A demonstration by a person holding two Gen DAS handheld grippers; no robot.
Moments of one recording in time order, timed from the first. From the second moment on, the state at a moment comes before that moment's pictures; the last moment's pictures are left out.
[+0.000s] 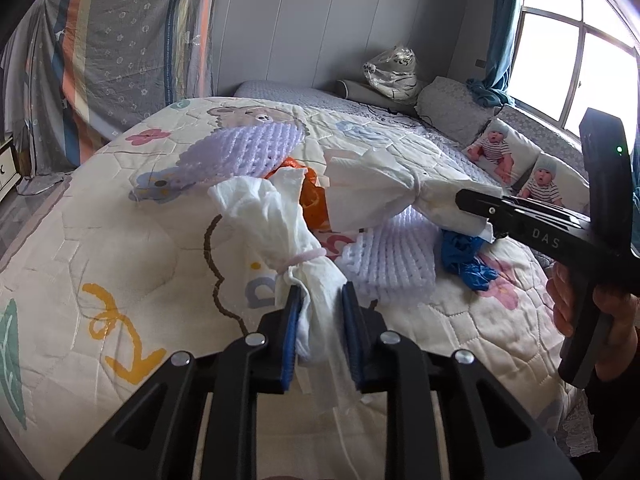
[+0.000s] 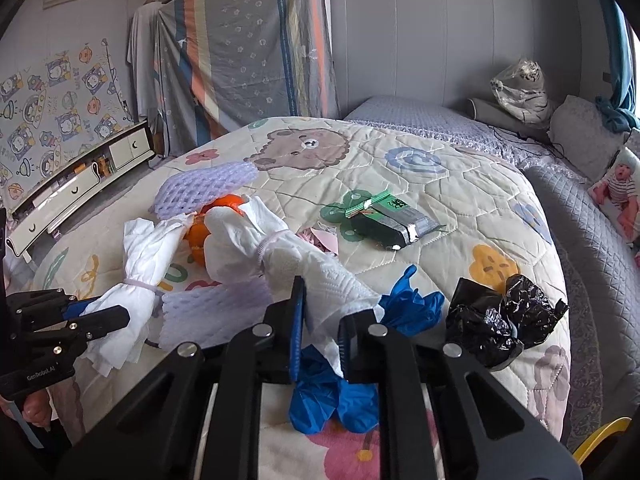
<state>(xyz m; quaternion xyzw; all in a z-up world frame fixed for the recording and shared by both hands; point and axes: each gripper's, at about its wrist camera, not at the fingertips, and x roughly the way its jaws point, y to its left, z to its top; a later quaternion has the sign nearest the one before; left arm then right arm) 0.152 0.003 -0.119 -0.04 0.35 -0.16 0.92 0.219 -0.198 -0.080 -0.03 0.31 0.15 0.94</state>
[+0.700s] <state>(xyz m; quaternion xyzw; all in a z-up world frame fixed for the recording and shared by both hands) 0.132 0.015 -0.077 -0.04 0.28 -0.15 0.95 0.177 -0.223 -0.034 0.00 0.25 0.11 0.96</state>
